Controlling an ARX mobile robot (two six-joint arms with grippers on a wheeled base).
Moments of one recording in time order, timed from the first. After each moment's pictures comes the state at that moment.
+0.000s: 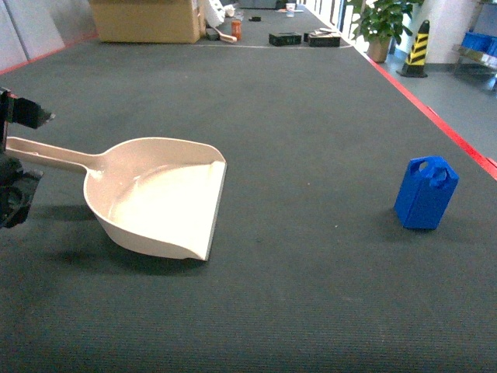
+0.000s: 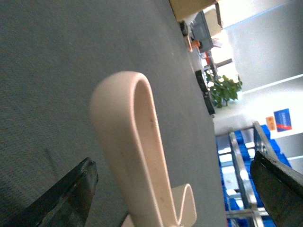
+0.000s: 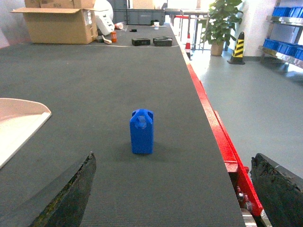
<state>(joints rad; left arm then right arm) 0.11 2.17 0.89 1.18 0.06 -1.15 0.00 0.00 0.01 0.00 0.00 0.00</state>
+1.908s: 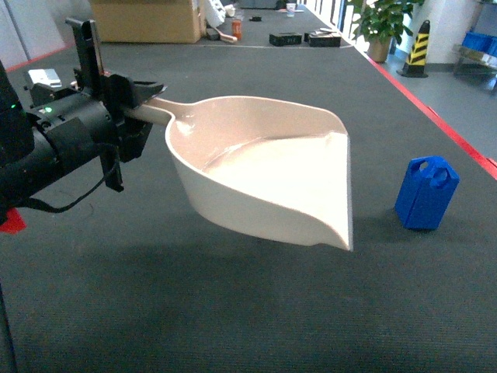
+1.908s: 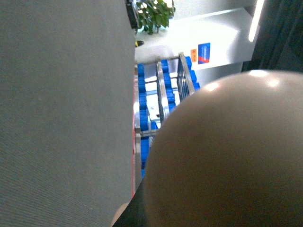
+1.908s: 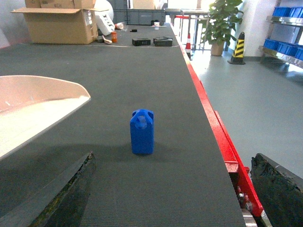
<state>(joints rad) -0.15 2.08 0.88 1.28 0.25 -1.41 0.00 0.00 0.01 0.00 0.00 0.00</state>
